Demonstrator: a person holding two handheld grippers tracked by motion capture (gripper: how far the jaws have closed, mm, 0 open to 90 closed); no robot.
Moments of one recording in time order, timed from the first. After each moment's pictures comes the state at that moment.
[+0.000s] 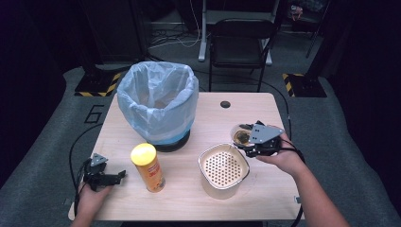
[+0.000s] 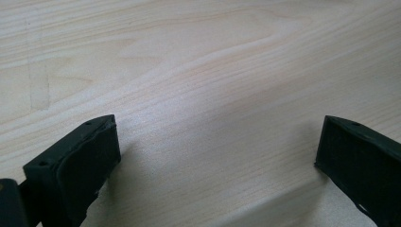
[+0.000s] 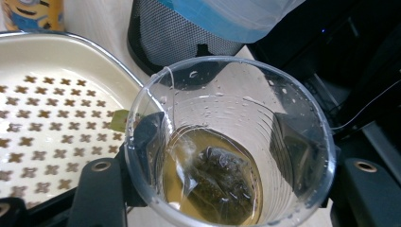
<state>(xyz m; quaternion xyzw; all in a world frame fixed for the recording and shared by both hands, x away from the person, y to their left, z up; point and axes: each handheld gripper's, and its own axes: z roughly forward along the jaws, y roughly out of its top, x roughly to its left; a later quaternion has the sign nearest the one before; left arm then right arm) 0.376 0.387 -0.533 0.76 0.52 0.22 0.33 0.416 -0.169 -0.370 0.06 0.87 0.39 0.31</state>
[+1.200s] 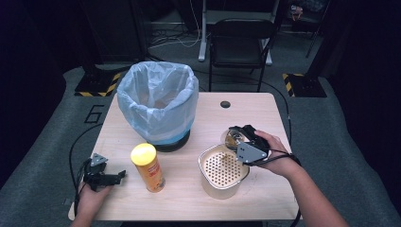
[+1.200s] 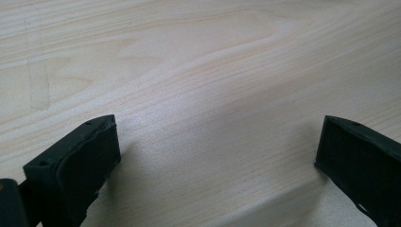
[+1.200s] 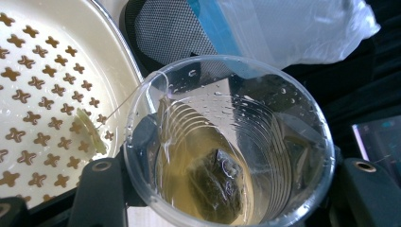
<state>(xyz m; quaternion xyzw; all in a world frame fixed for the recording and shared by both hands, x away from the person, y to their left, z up) 0.376 0.387 -0.533 0.76 0.52 0.22 0.33 0.397 -0.139 -0.382 -0.11 0.83 0.31 0.44</state>
